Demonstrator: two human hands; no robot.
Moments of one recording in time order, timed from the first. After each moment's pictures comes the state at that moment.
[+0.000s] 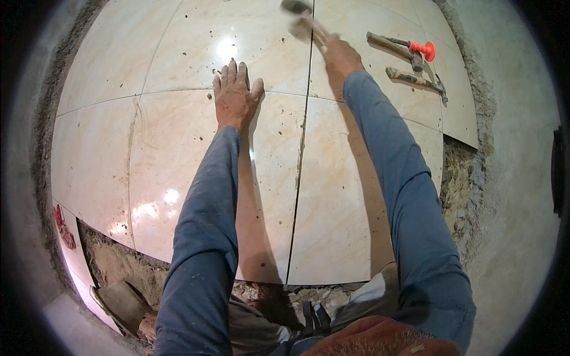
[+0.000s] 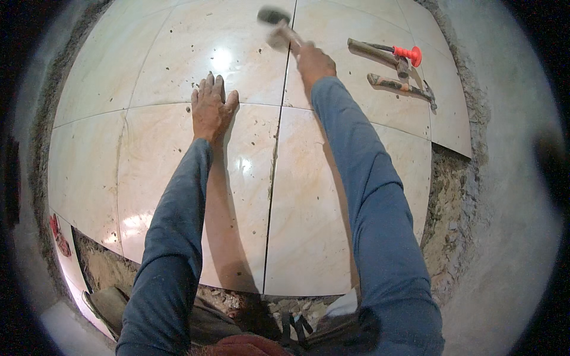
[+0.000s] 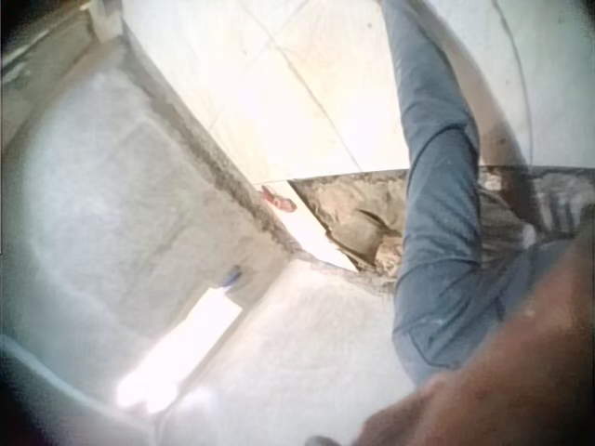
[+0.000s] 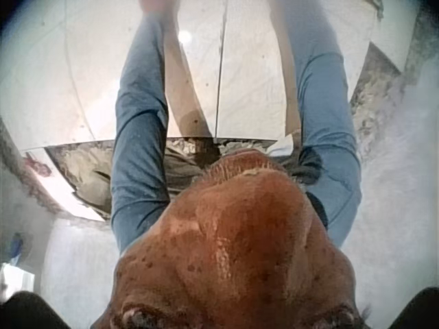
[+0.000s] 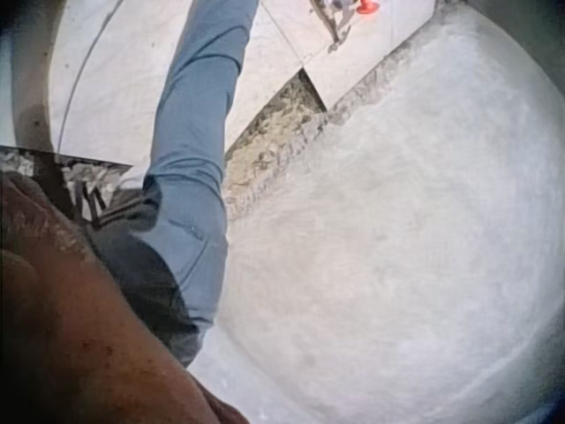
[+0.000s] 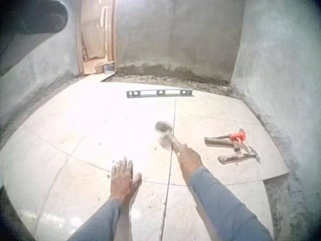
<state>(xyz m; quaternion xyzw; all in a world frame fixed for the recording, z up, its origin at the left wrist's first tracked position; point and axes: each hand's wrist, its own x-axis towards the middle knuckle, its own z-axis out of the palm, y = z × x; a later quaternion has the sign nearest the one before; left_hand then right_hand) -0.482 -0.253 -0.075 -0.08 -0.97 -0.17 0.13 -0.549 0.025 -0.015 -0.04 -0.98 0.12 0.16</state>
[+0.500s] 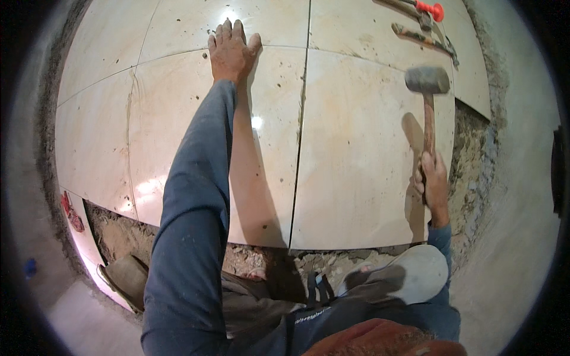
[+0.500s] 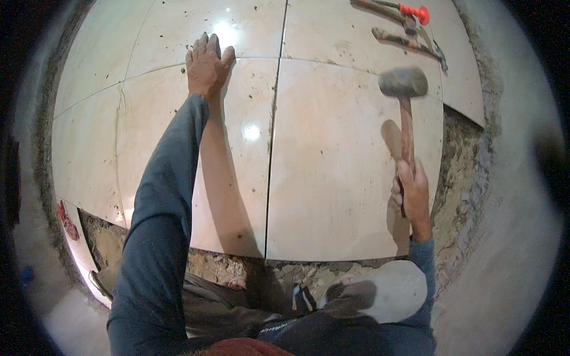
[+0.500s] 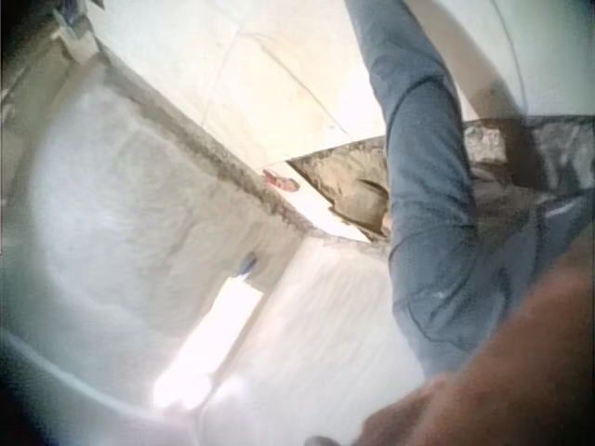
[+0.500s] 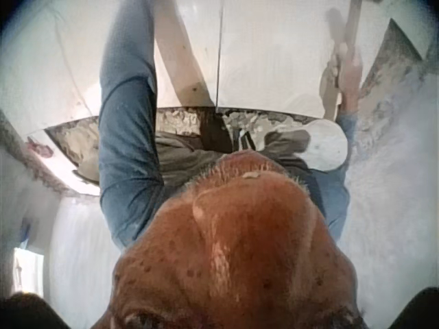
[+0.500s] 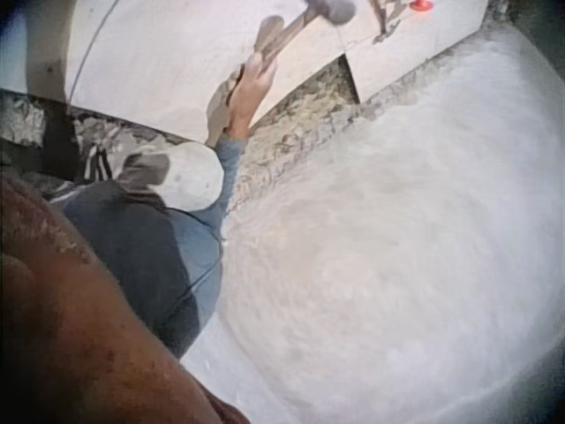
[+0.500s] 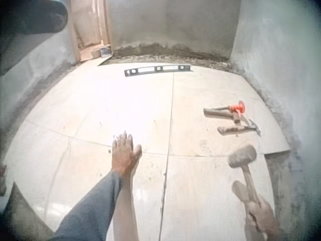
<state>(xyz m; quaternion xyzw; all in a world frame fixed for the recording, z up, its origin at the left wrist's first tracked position) -0.481 -0.267 -0.096 -0.10 -0.97 -0.15 0.19 -0.142 0.099 0.068 -0.31 -0.80 0.51 -0.07</state>
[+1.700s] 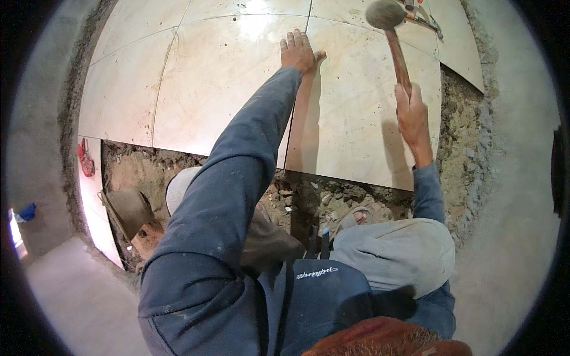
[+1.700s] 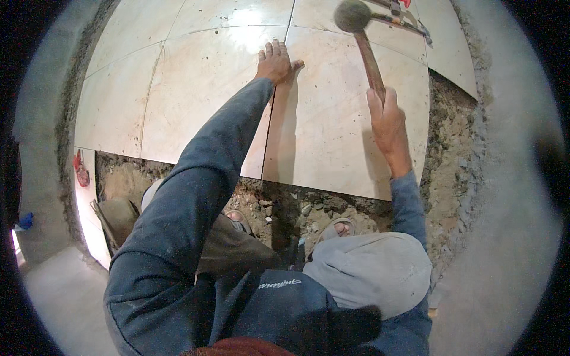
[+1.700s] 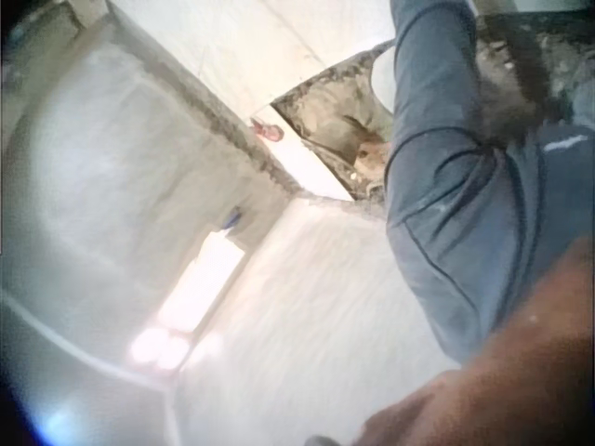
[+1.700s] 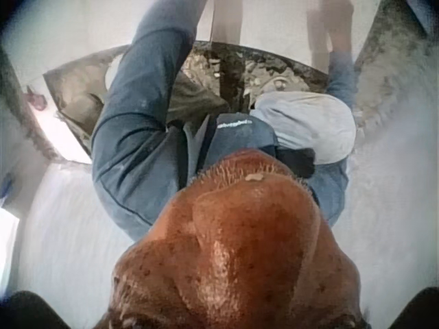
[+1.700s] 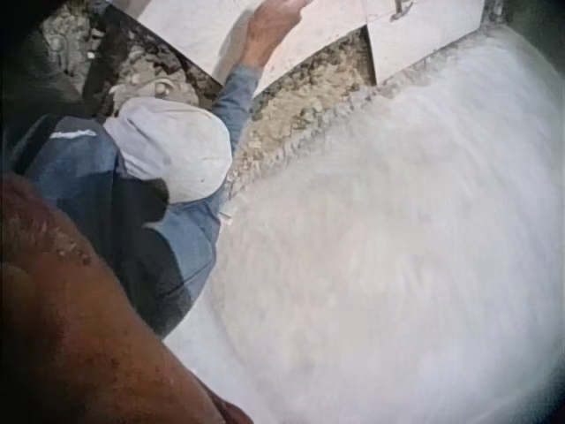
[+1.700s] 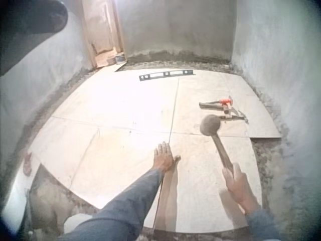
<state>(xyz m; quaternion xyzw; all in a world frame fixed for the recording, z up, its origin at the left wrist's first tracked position) -0.303 -0.174 -0.077 -0.16 -0.98 -0.11 0.01 -0.092 0.066 0.103 -0.16 -0.91 0.39 -0.02</state>
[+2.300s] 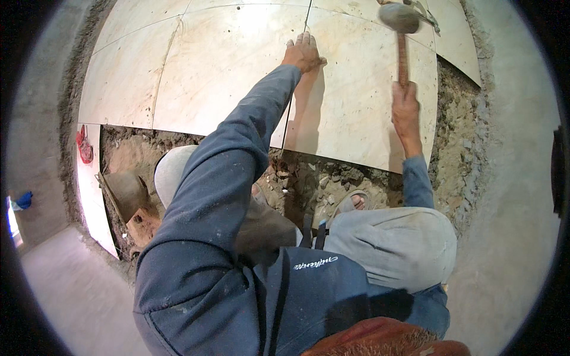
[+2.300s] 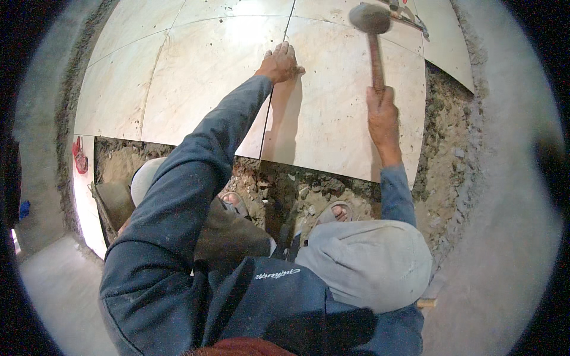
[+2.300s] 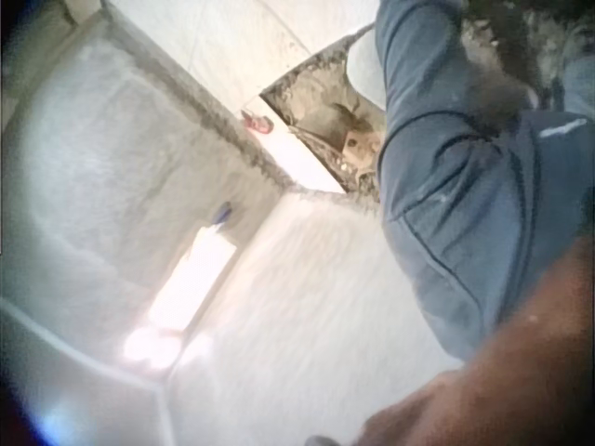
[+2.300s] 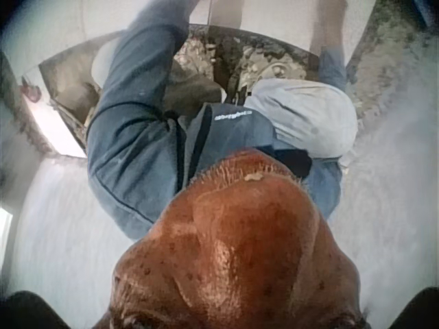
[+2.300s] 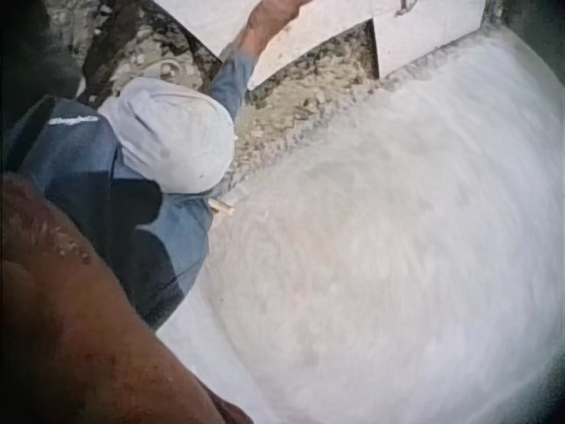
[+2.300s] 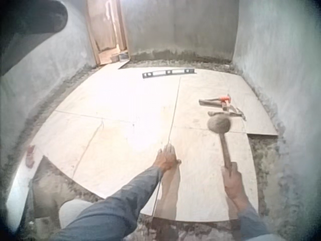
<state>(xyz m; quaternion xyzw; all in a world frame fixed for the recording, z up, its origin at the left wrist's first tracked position) -0.260 -0.180 -0.057 -0.24 -0.97 -0.06 -0.05 -0.056 0.067 0.062 -0.18 -0.89 0.42 0.07</state>
